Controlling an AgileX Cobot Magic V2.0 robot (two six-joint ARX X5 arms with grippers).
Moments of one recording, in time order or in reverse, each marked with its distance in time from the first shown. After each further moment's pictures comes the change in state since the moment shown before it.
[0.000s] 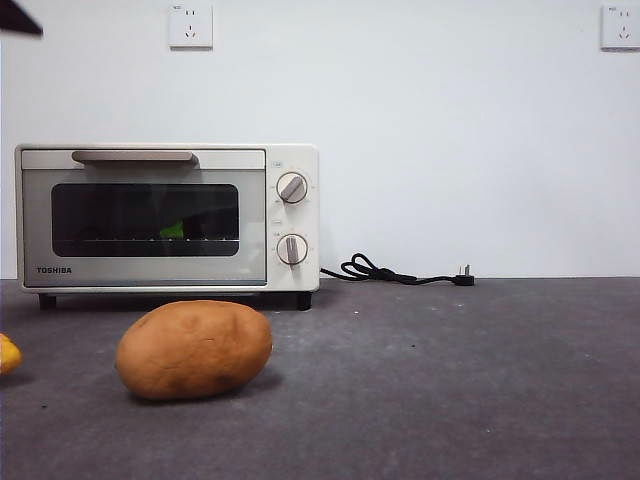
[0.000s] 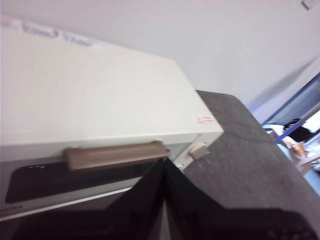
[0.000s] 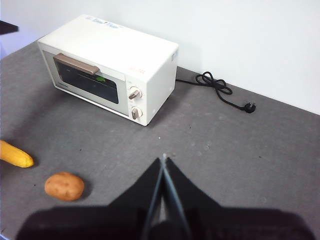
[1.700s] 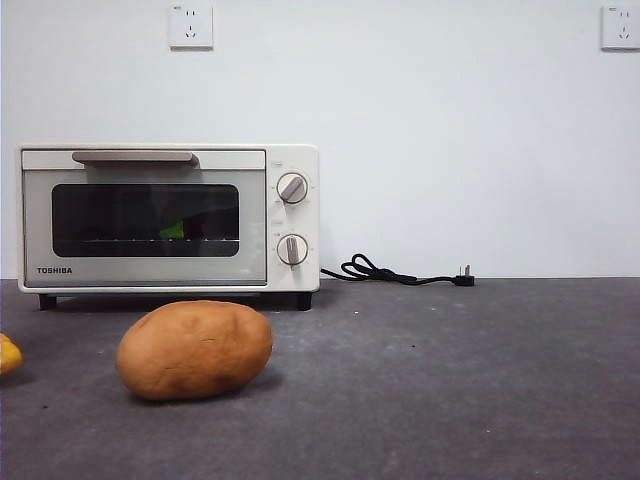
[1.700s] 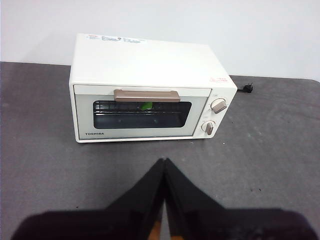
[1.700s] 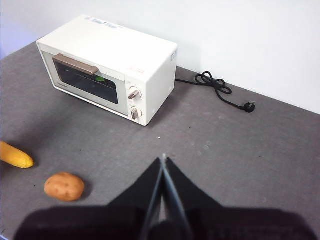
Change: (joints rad) left arm -0.104 -0.684 0.007 -0.641 -0.498 0.104; right arm 0.000 0.000 0.000 0.000 0.000 0.003
